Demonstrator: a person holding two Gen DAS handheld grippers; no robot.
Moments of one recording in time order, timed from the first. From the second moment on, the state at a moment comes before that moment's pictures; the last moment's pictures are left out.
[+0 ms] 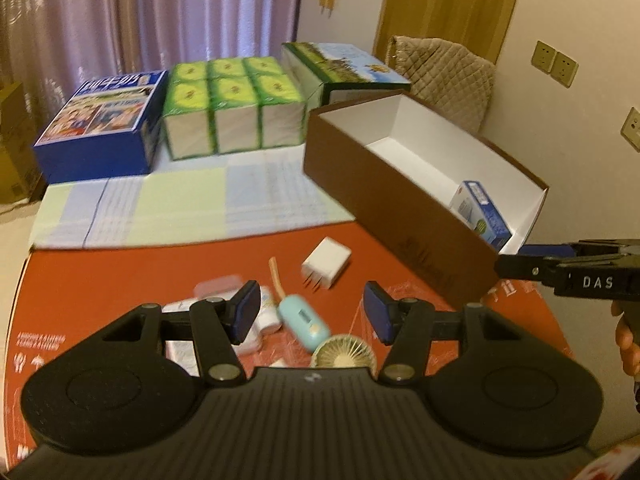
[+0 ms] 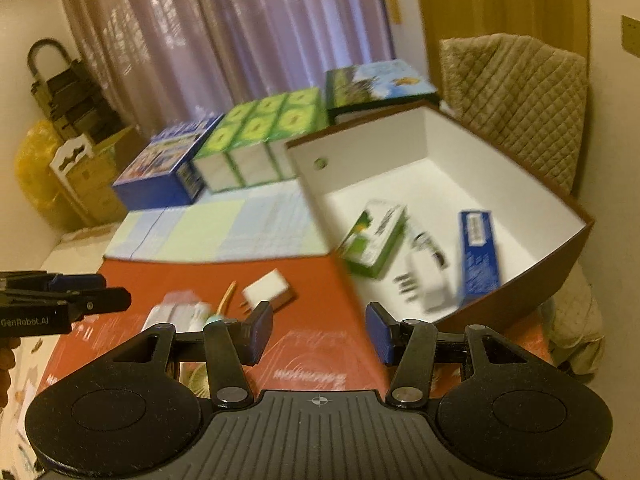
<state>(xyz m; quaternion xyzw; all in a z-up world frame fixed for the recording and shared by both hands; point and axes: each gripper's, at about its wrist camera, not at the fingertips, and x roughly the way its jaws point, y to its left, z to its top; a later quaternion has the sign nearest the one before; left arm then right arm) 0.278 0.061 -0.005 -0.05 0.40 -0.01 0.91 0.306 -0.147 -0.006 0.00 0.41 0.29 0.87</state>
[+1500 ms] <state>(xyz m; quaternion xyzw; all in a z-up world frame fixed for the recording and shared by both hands) 0.226 0.096 -0.083 -0.08 0.48 0.03 0.87 0.260 -0.065 -0.087 -0.09 0.49 0.35 0.80</state>
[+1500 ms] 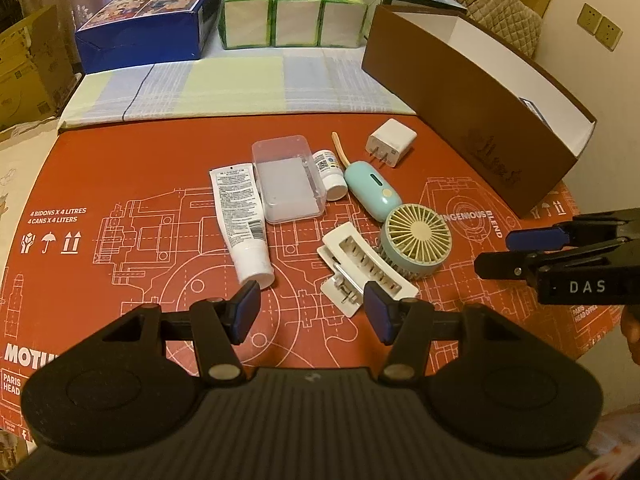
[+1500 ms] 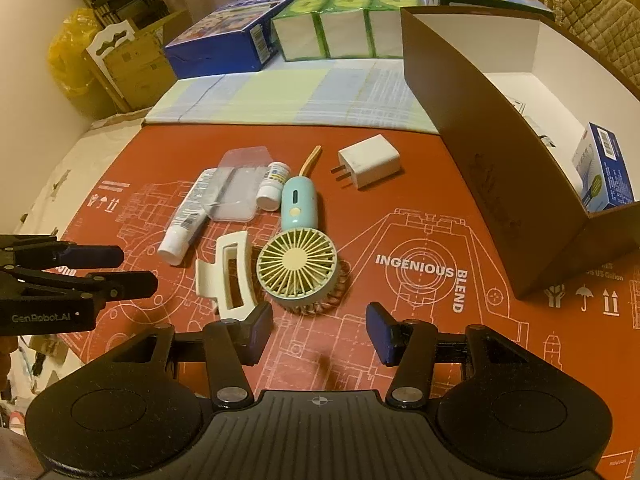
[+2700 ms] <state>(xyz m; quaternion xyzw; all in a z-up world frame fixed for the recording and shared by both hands) 0.286 0.143 -0.129 -0.09 0.51 0.09 0.85 0.332 0.034 -0.143 -0.15 0.49 0.38 0.77</state>
